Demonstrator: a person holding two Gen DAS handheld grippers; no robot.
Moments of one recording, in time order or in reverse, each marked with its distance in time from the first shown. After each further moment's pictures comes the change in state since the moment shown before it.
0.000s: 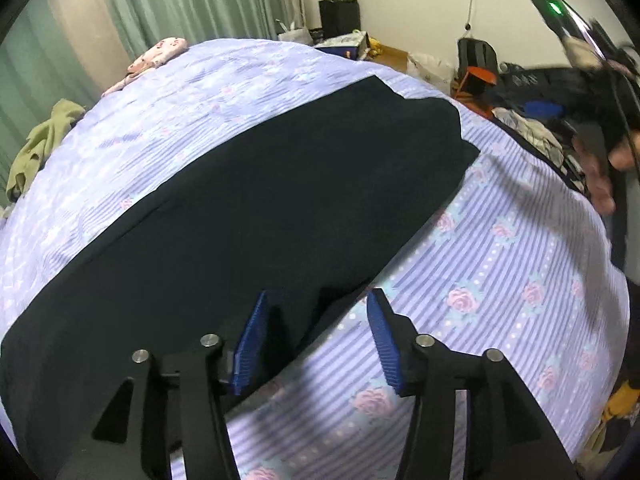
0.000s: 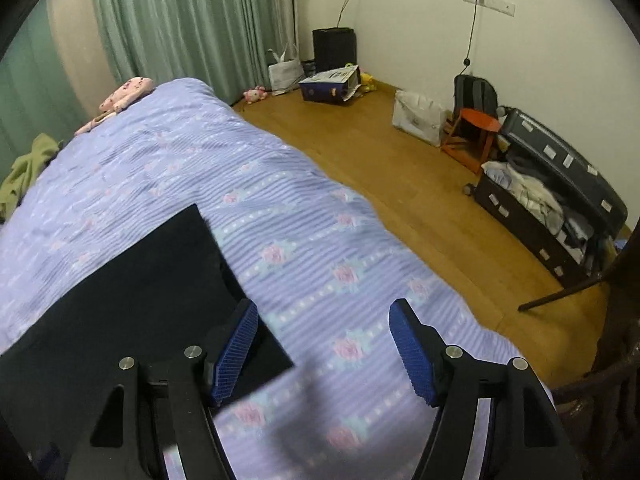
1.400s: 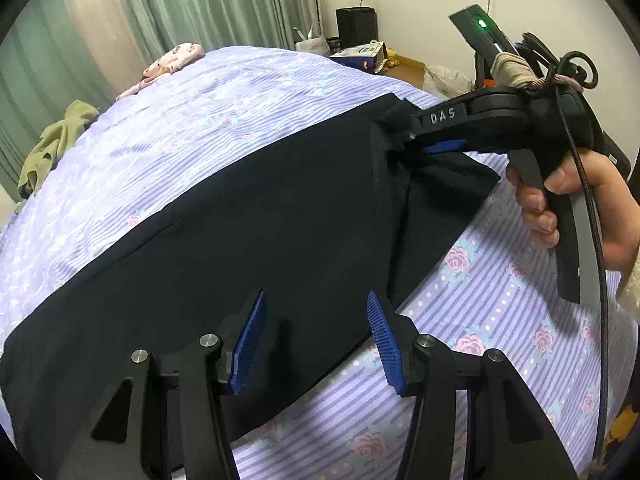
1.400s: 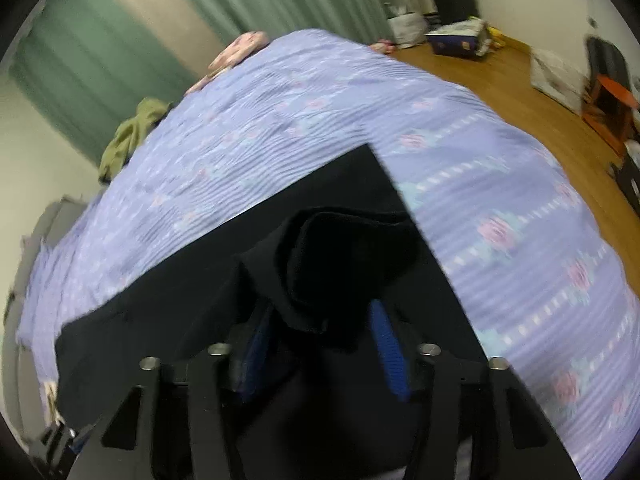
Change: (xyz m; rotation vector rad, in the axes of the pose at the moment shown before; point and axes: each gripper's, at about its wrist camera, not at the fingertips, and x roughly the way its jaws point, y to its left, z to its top) left arm 0.014 -0.005 0.023 -0.028 -0.031 0.051; right arm 0.078 0.083 0.003 -0.122 0.161 0.496
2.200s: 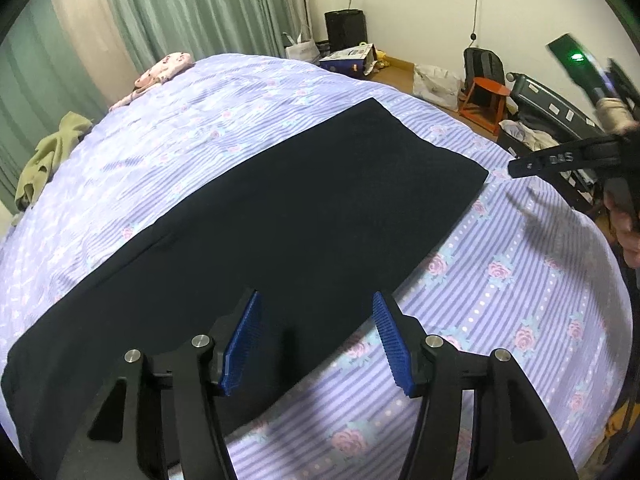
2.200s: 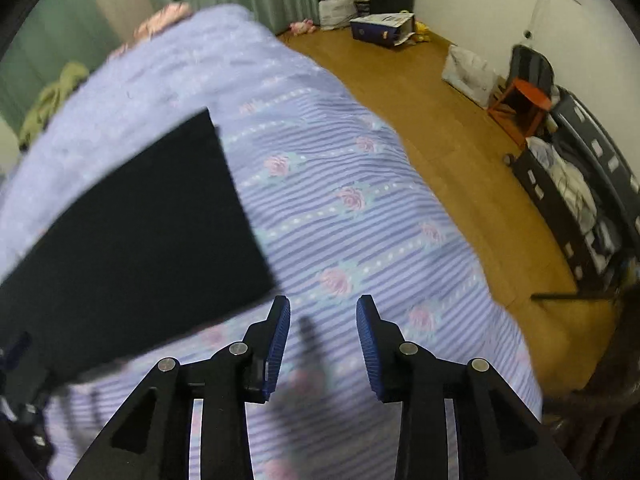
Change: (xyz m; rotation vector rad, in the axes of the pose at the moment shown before) left arm -0.013 -0.015 0.001 0.029 -0.013 -0.010; right arm -0.090 -0.058 -0.038 0.024 0.087 -0.392
